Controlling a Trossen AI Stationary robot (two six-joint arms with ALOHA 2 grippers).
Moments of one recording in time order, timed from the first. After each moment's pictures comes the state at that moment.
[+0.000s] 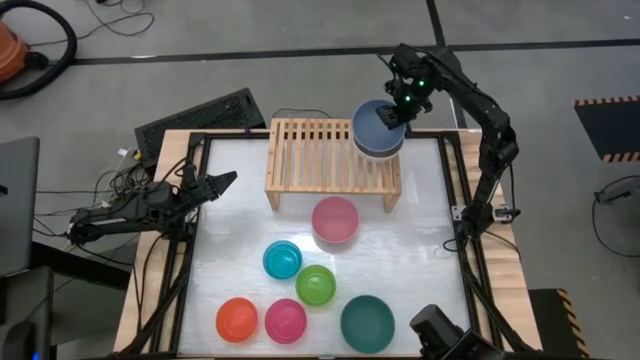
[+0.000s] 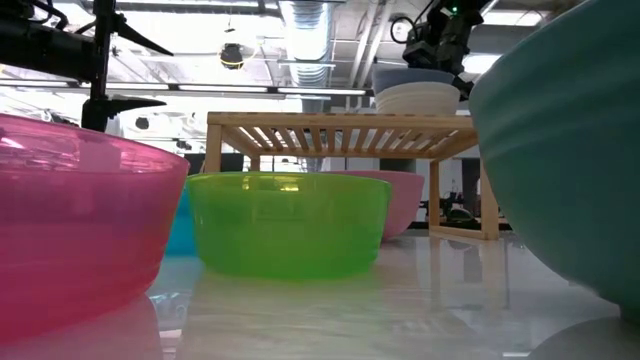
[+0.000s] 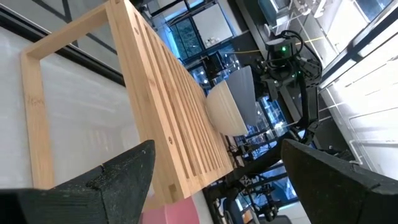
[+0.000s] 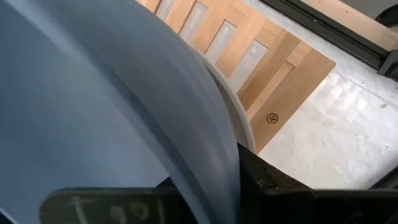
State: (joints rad) left arm 0.11 0.06 0.20 -0.10 -0.49 -1.12; right arm -0.88 1.83 2.02 -1.57 -0.30 0.18
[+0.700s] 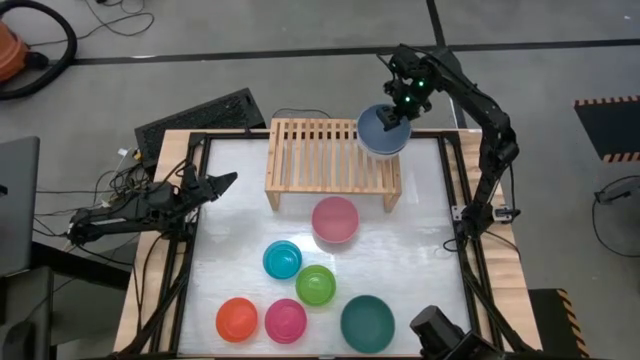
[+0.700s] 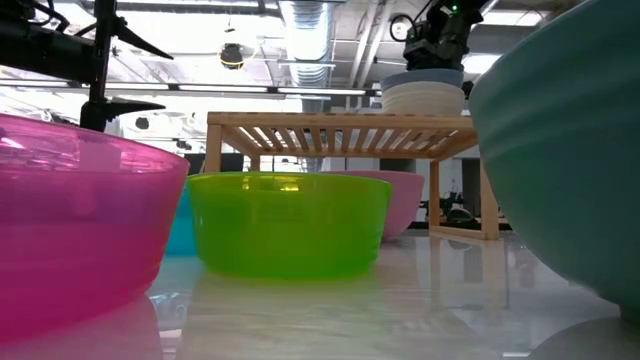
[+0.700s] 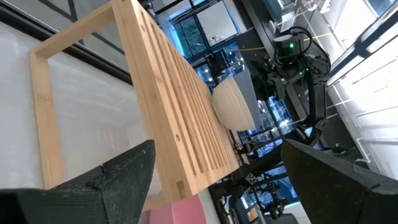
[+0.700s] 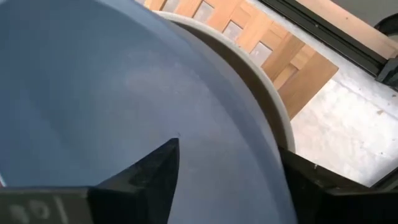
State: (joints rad) left arm 0.11 0.06 0.20 -0.12 -0.49 -1.12; right arm -0.88 1.82 2.02 -1.57 -0.29 0.14
